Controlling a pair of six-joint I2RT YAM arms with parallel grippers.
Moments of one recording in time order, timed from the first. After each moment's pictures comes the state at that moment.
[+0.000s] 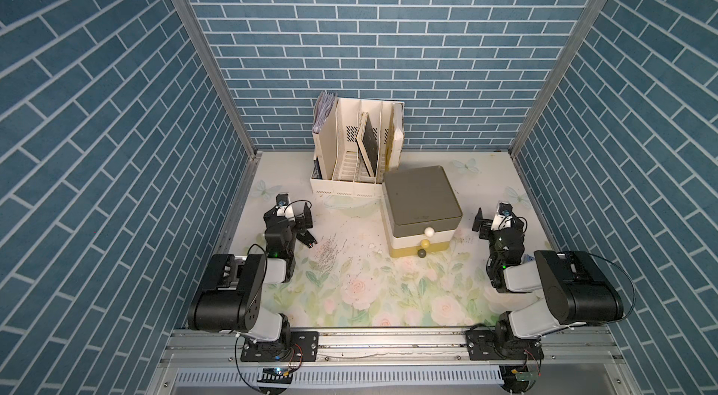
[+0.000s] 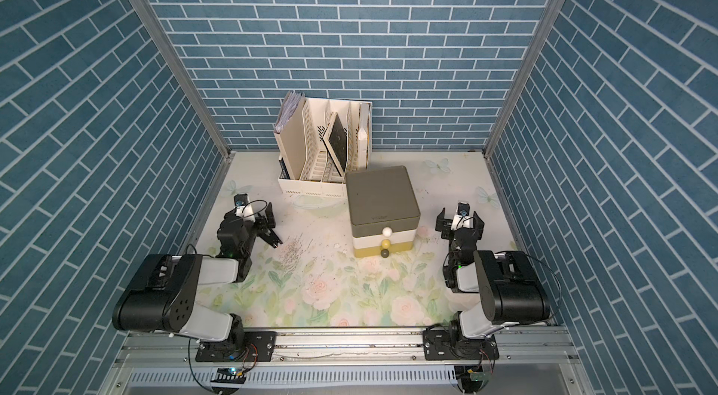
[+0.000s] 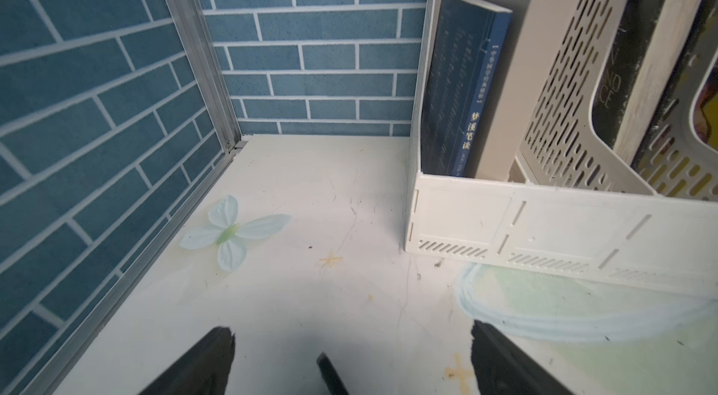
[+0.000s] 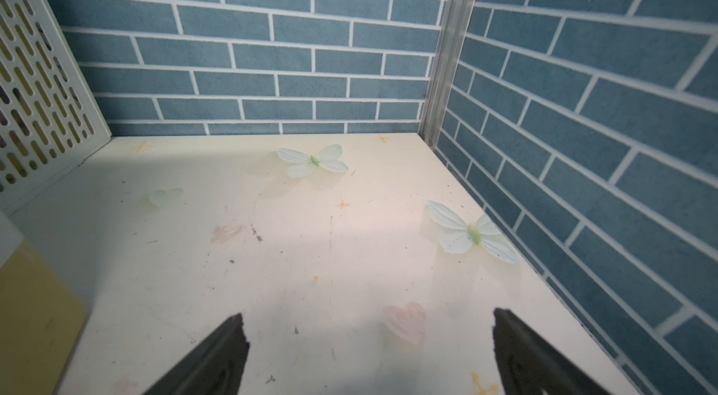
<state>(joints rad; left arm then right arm) -0.02 1.49 0.39 0.87 -0.11 -0.01 0.06 1.50 0.20 1.17 0.21 -0.06</state>
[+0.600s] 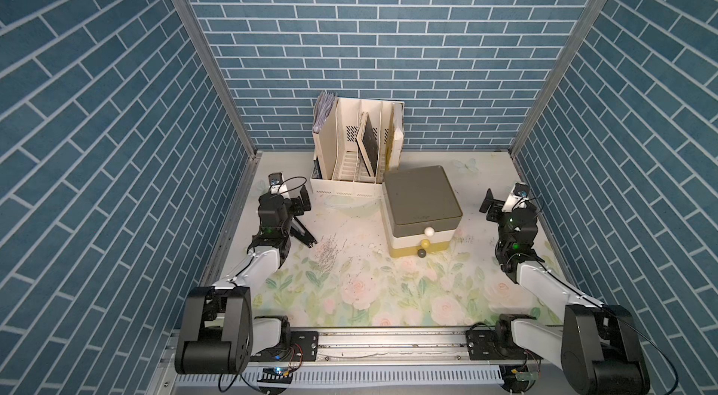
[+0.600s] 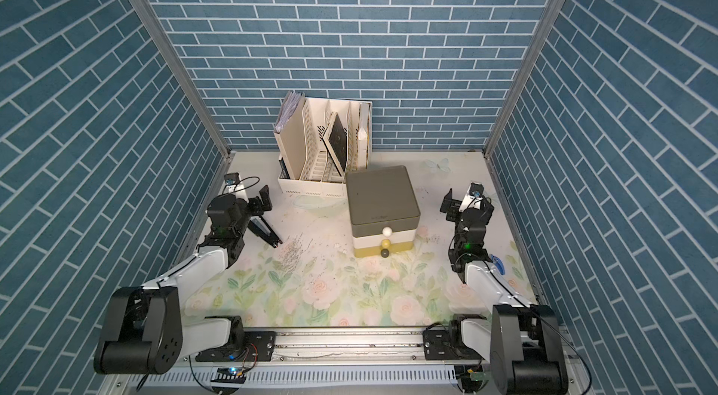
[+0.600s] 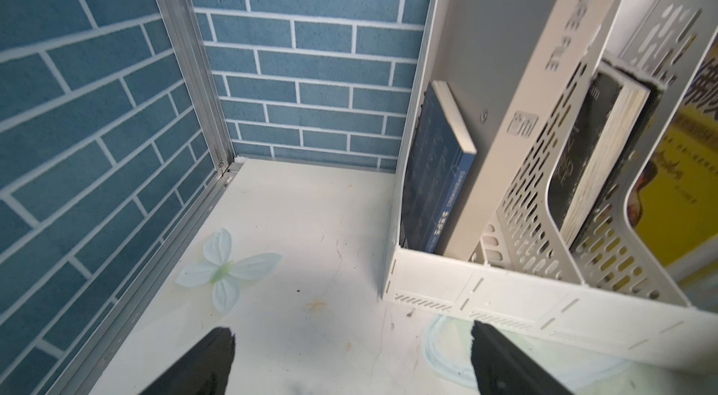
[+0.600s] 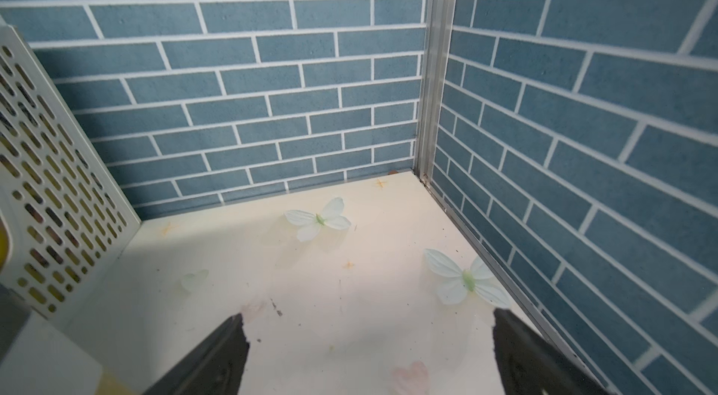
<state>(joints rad) -0.02 1.25 0.59 0.43 -0.09 -0.12 0.06 1.12 0.46 0.54 0.22 0.10</state>
